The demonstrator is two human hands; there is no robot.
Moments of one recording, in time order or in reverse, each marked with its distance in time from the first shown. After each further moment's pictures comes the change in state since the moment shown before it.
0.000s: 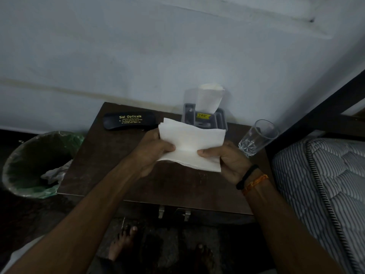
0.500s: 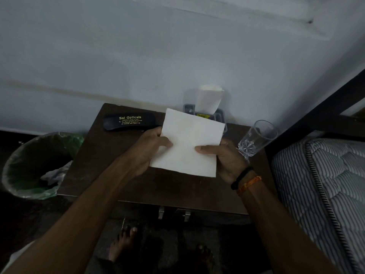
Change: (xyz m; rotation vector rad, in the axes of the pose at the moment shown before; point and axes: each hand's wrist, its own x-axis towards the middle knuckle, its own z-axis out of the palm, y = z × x) left_hand 0.000 0.012 -0.008 0.036 -0.072 -0.086; right_hand 0.005 0.005 0.003 -0.016 0.081 -0.086
